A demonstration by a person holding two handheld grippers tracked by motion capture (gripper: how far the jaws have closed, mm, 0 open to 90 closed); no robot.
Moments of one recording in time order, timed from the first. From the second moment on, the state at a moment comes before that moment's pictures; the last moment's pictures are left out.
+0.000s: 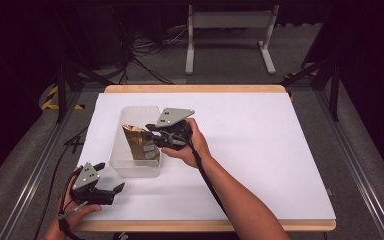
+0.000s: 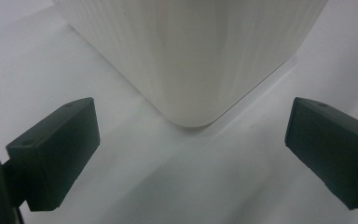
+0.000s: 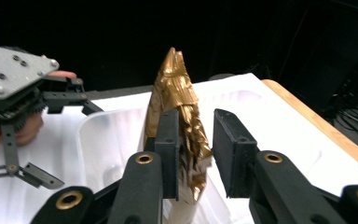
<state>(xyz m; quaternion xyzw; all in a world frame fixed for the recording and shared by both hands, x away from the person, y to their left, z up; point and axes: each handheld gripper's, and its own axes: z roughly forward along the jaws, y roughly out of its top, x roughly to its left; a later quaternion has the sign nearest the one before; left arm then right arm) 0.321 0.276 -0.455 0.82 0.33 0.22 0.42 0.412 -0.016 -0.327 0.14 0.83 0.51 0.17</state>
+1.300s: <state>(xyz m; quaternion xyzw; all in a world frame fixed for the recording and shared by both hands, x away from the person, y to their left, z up) 0.323 0.275 -0.455 0.82 0.33 0.22 0.41 0.396 -0.069 -0.303 0.13 0.85 0.45 0.23</state>
